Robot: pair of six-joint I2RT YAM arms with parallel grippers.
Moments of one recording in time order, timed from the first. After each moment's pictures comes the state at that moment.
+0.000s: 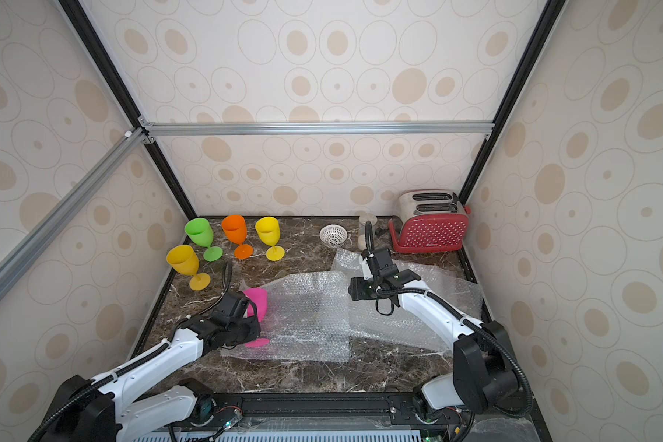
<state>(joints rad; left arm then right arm) -0.47 1.06 0.52 -0.54 0.01 -0.68 0.43 1.41 0.97 -0.53 -0.17 0.34</state>
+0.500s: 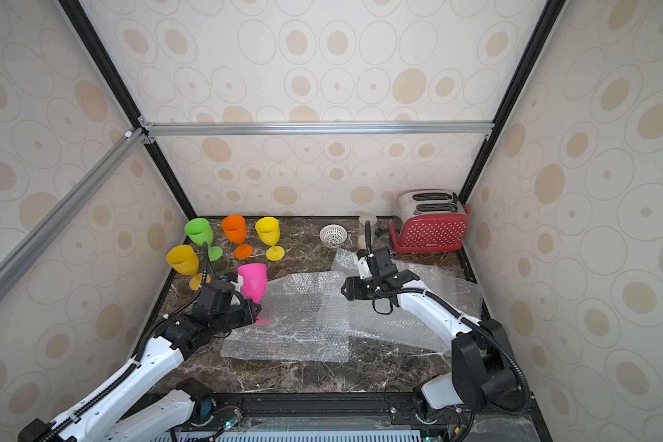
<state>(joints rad) -0.47 0.87 0.66 -0.57 0.05 -0.64 0.43 1.42 0.97 -0.47 -0.32 0.37</state>
